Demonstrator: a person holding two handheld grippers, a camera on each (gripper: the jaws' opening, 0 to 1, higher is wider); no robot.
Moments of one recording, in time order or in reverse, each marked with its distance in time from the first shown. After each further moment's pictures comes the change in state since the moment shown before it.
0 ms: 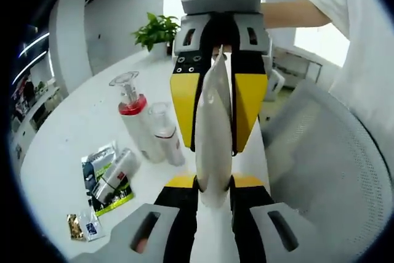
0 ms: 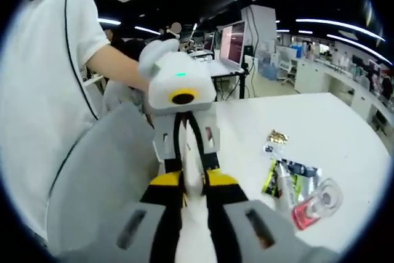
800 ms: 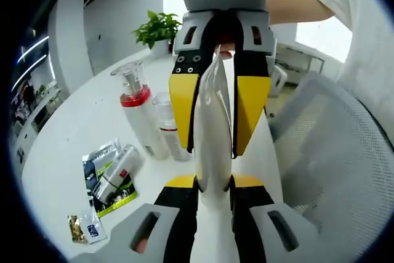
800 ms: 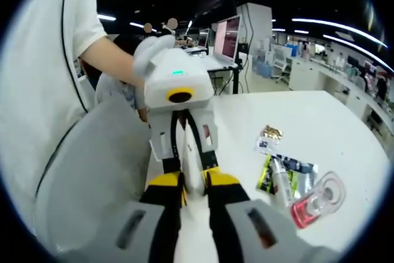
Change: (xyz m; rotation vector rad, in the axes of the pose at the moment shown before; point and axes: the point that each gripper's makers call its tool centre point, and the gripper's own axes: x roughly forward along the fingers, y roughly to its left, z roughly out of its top) left arm 0.008 0.013 -0.012 0.016 0.006 0.017; right arm 0.007 -0.011 -0.012 -0.002 0.014 -0.056
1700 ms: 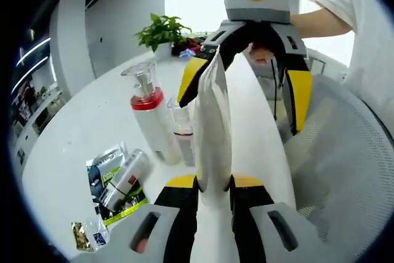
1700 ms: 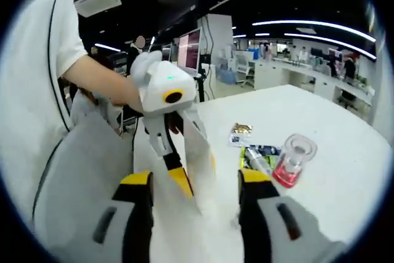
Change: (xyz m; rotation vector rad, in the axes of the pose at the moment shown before) left arm 0.005 0.019 0.008 0.006 -0.022 0.009; right arm -0.037 -0.013 -0.014 0.165 -0.108 -0.265
